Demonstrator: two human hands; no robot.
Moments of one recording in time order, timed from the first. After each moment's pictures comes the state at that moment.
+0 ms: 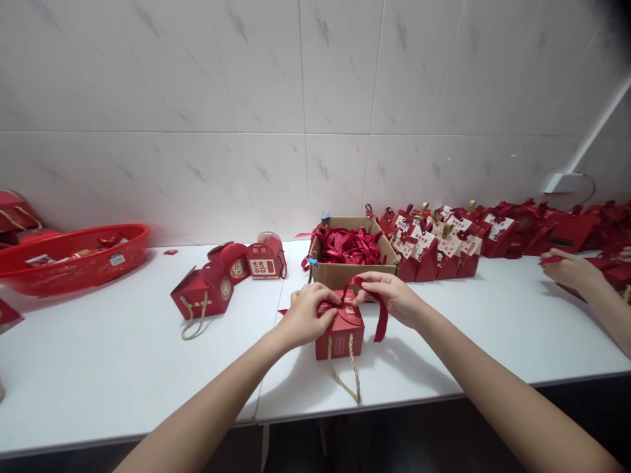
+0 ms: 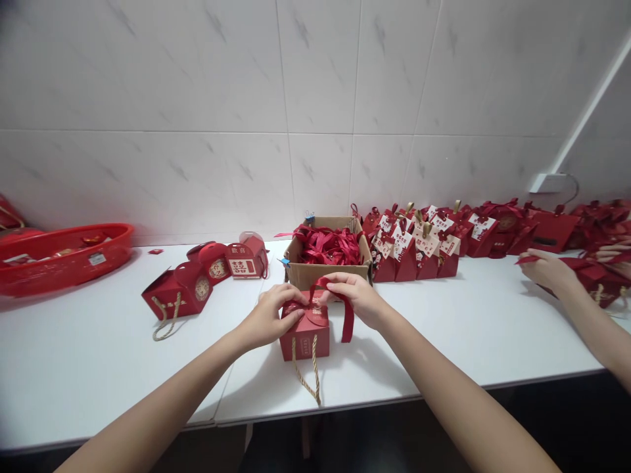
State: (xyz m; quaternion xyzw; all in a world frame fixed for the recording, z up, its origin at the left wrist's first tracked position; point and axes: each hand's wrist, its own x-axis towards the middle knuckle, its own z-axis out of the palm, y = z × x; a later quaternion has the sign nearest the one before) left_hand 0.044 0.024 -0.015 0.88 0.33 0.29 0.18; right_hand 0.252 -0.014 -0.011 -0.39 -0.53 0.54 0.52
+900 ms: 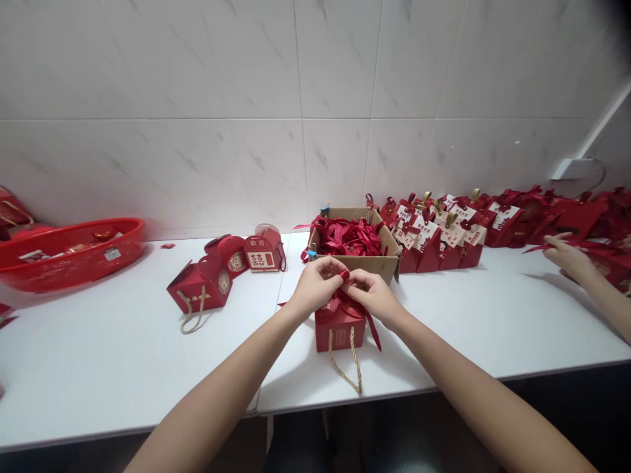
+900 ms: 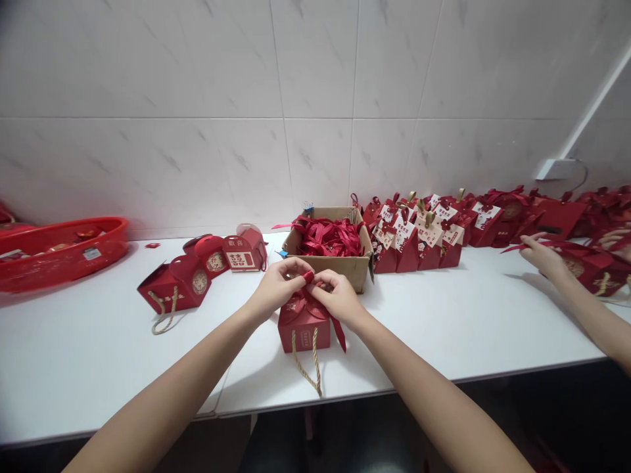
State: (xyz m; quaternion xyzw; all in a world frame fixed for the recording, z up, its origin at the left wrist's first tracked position) left_hand 0.075 0.038 0.006 0.75 0.32 0.39 0.42; right_hand 0.218 -0.004 -0.034 -0.46 -0.58 0.39 0.55
